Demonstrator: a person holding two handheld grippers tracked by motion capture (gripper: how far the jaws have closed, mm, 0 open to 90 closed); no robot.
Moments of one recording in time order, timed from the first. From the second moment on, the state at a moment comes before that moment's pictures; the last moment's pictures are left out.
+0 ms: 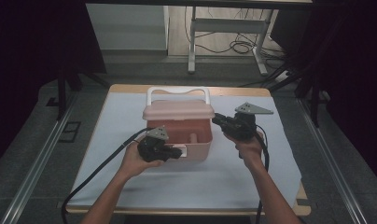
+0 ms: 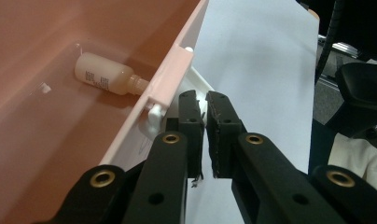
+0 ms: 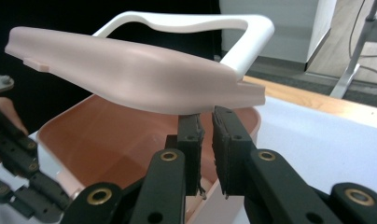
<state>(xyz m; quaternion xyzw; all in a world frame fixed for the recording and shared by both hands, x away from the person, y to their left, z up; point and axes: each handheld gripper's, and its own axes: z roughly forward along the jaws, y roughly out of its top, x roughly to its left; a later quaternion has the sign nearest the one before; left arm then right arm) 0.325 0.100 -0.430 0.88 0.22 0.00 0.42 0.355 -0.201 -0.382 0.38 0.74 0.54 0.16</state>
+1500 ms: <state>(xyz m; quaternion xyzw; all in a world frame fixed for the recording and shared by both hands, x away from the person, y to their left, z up) 0.318 0.111 -0.417 0.87 0.22 0.03 0.44 0.312 -0.238 -0.459 0.36 0.77 0.50 0.14</state>
